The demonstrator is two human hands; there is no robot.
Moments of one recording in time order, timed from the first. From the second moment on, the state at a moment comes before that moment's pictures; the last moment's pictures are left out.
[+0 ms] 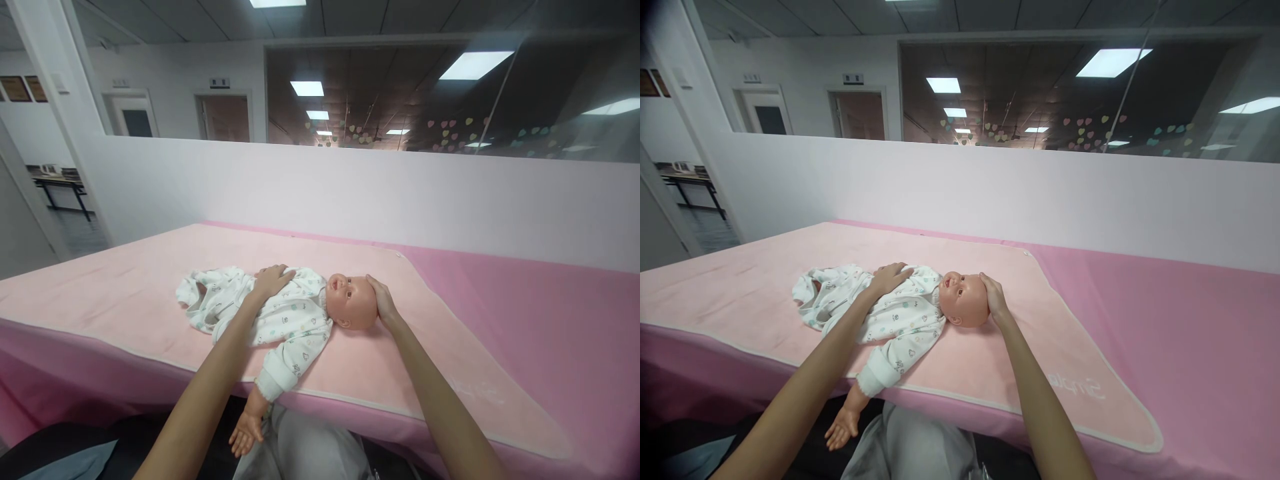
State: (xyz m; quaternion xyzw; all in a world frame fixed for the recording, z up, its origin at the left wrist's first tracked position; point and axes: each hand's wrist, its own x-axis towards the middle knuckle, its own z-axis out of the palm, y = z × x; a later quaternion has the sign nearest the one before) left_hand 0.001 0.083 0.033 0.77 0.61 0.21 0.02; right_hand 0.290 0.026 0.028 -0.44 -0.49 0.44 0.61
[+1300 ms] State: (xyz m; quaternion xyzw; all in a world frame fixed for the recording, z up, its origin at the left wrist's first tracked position) left_hand 0.001 0.083 0.033 0.77 0.61 0.20 0.01; right_hand 0.289 0.026 0.028 -0.44 -0.49 0.44 0.61
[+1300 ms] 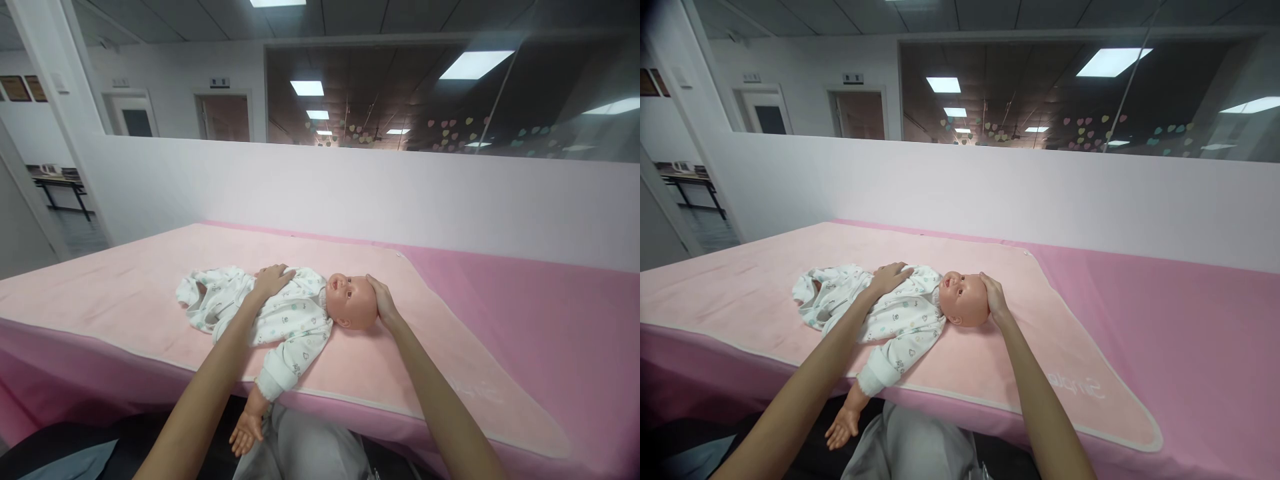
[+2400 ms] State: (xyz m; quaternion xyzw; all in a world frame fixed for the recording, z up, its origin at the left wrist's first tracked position) left_hand -0.002 0.097 0.020 0.71 0.58 0.38 0.14; right_hand 0.288 0.031 0.023 -0.46 -0.48 0.33 0.67
